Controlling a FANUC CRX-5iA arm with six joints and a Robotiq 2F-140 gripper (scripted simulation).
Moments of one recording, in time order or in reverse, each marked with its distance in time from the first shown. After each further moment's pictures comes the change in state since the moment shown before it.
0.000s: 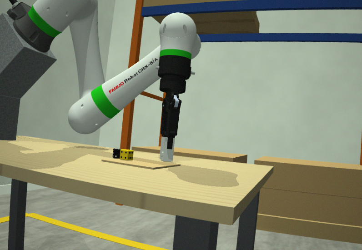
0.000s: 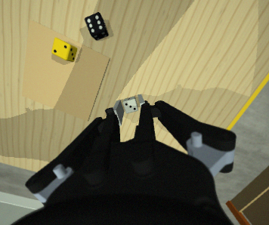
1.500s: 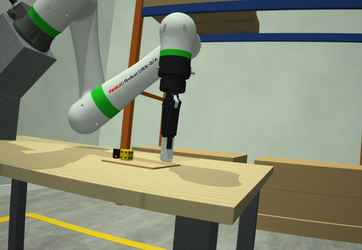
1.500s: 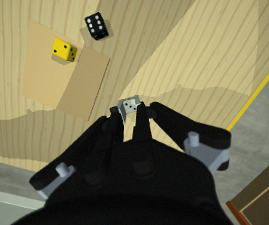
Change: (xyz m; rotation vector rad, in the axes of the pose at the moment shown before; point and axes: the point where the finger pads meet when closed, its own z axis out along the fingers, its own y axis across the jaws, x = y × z) arm 0.000 0.000 0.000 0.000 0.000 0.000
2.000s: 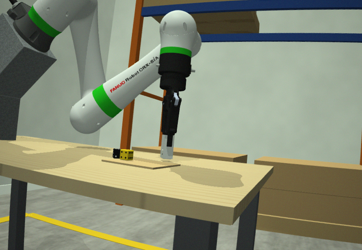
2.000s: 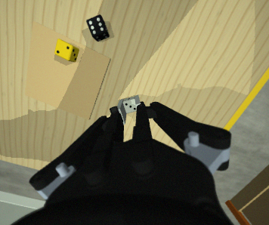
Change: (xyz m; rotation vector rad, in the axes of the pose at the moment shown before) arm 0.000 0.000 -0.007 0.000 0.000 0.000
